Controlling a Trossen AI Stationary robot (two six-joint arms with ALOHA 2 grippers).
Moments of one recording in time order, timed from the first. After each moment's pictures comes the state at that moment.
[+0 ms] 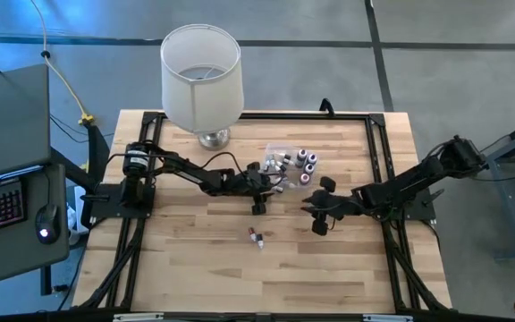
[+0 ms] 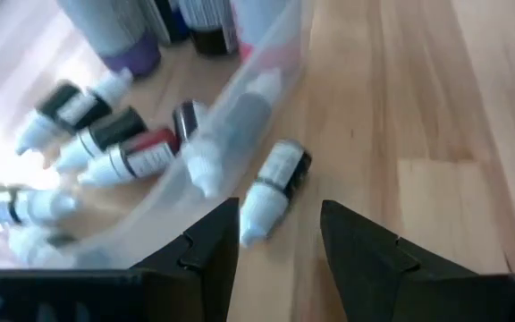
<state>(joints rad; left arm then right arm) 0.04 1.95 0.97 0.39 -0.18 0.06 0.29 1.30 0.38 0.24 0.41 0.36</state>
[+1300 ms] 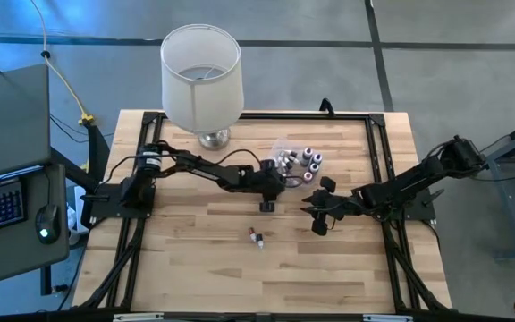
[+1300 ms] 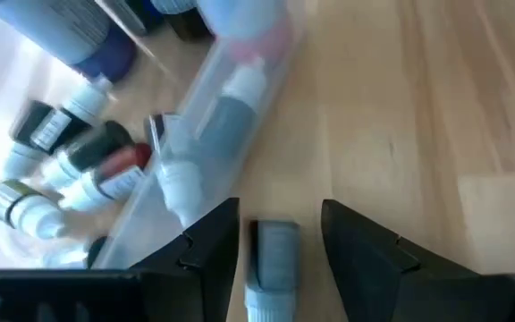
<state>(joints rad) 0.06 2.08 1.26 0.06 -0.20 0.24 0.29 1.30 0.38 0.24 0.41 0.37</state>
